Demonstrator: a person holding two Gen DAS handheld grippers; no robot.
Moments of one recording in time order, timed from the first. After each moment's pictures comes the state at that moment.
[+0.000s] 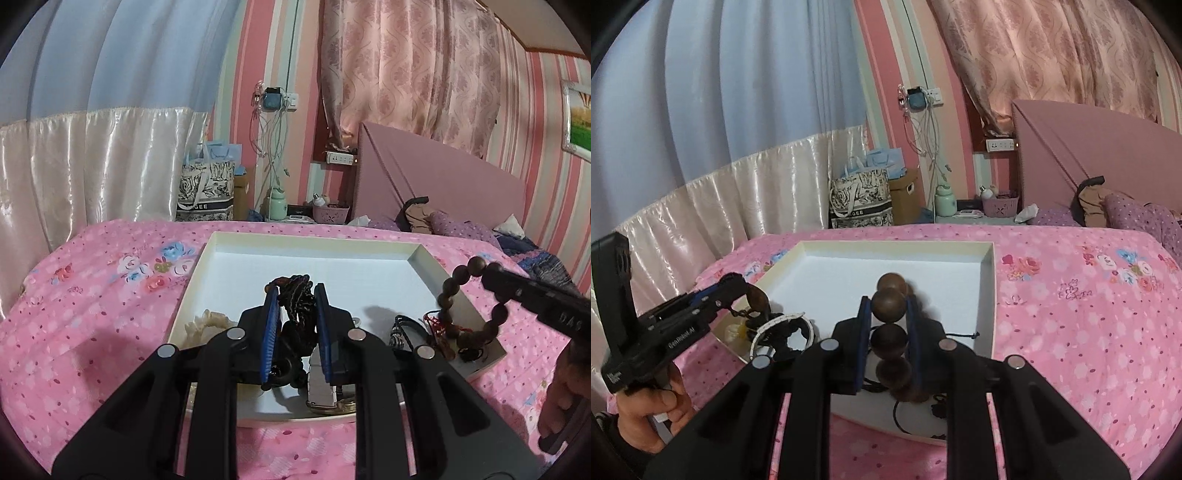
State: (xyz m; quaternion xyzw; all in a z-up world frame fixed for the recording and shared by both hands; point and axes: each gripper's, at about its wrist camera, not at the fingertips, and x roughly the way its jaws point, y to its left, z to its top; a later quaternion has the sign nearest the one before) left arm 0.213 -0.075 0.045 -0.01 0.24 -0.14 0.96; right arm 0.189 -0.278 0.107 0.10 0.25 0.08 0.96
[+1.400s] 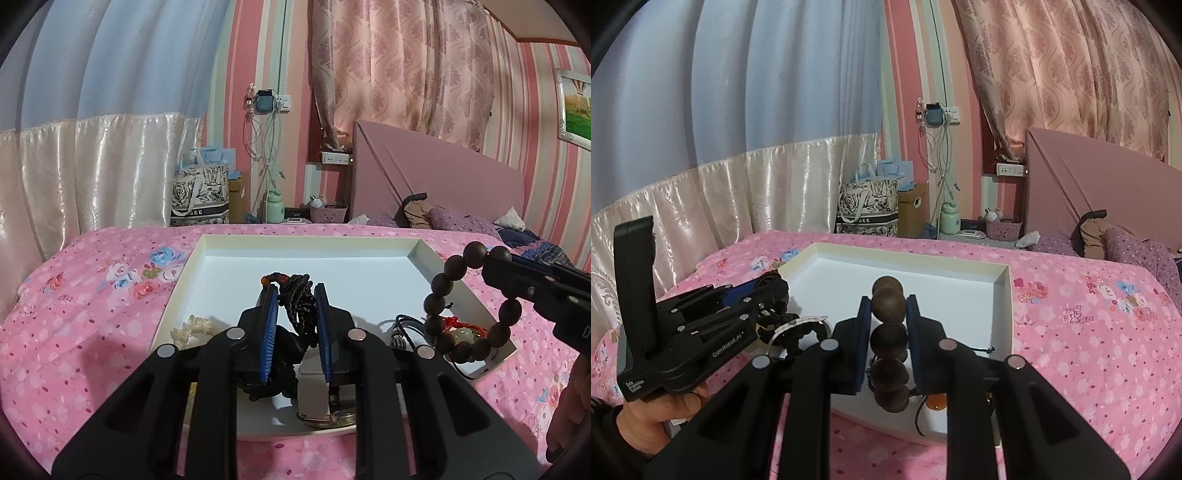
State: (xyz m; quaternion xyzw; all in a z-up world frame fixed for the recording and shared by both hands) left arm 0.219 -0.087 0.038 0.01 0.22 -0.15 0.96; right arm 0.184 -0.243 0.113 0.05 0.23 0.08 0.97
